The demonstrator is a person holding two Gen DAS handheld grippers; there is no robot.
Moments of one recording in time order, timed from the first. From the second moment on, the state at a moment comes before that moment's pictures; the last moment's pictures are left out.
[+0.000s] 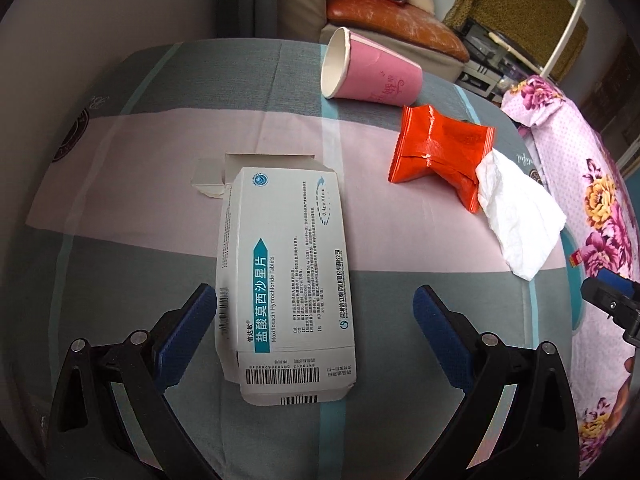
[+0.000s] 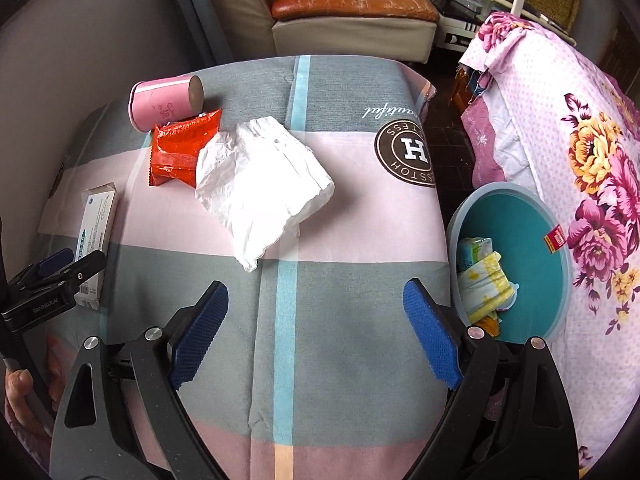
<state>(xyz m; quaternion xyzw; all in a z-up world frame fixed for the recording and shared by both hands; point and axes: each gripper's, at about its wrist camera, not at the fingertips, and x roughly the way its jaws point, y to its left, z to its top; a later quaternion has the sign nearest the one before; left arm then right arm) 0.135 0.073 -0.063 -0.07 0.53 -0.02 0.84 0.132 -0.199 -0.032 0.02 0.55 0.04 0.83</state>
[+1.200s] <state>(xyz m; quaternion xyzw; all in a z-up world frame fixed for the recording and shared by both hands) 0.168 0.087 -0.087 -0.02 0.55 0.04 0.83 0.221 -0.143 -0.088 -0.06 0.58 0.10 0.81</state>
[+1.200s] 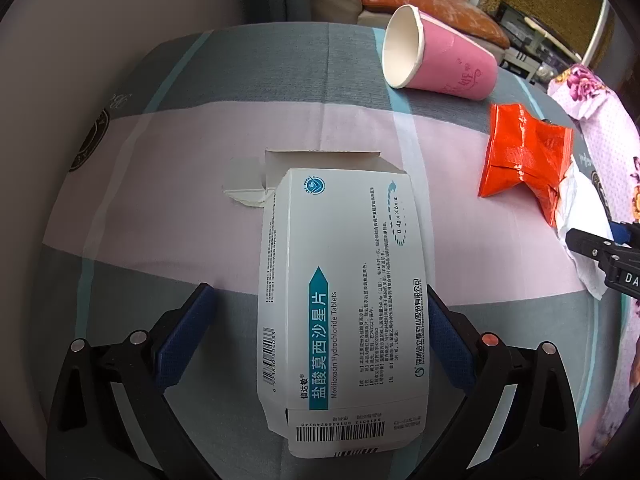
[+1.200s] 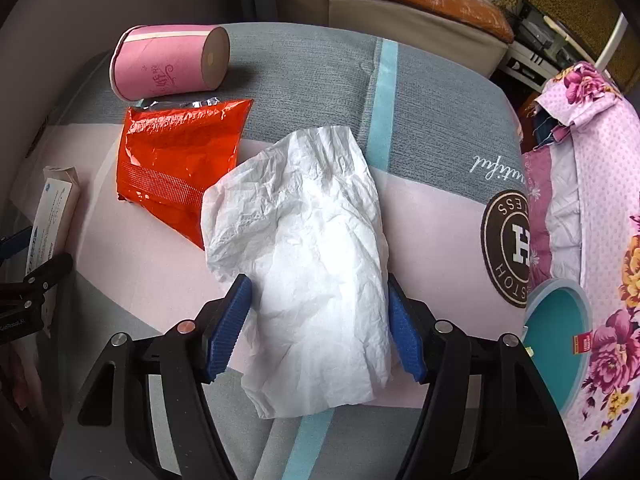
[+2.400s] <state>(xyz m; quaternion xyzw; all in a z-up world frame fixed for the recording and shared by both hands) 0.118 0.048 -0.056 -0.03 0.52 -0.04 0.85 0.123 -0.128 -0.031 0.02 0.54 0.14 0.83</state>
